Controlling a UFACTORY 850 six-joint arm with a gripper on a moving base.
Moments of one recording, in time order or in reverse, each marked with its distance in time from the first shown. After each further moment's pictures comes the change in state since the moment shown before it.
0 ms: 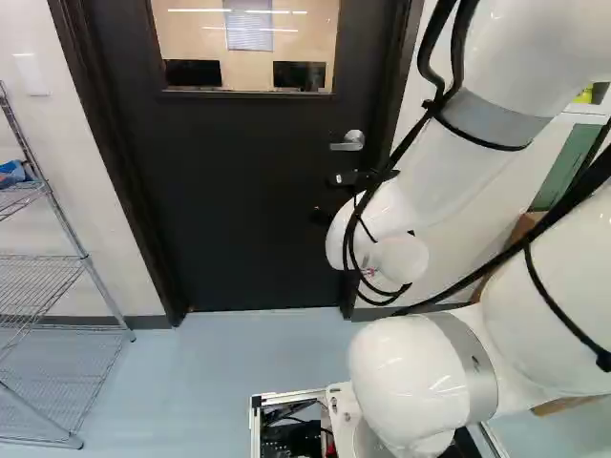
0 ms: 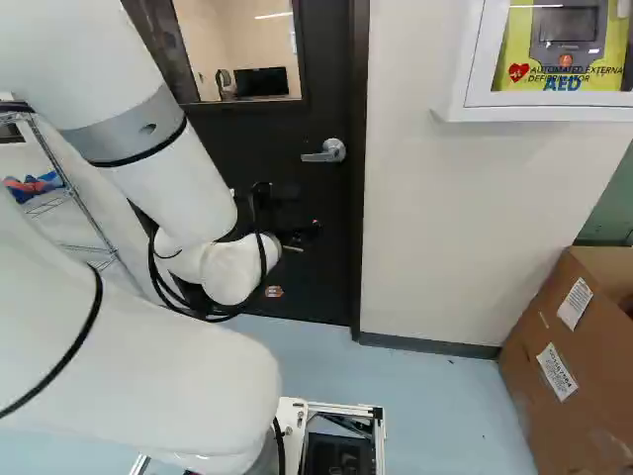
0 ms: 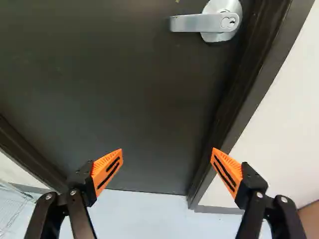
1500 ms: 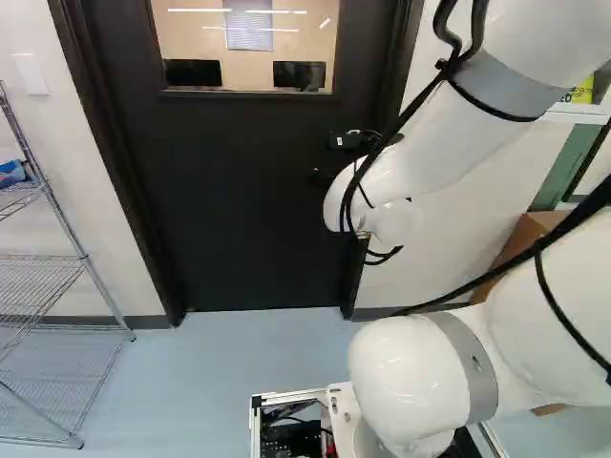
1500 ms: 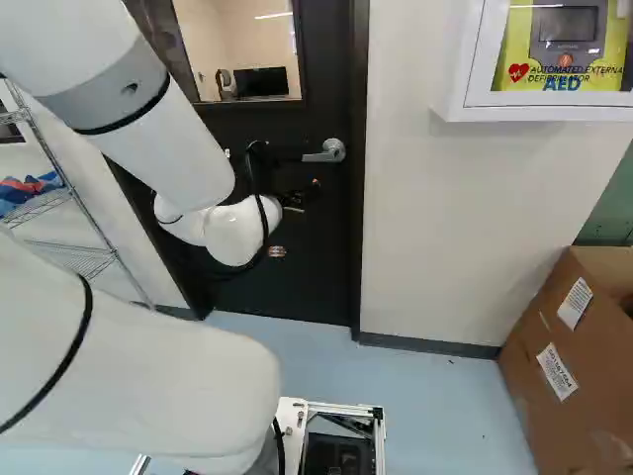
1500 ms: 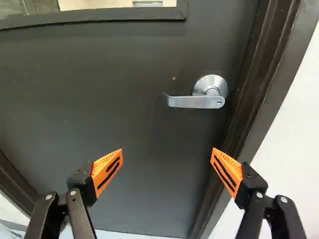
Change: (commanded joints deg) arm 0.0 2.6 -8.3 0.0 0.0 0.0
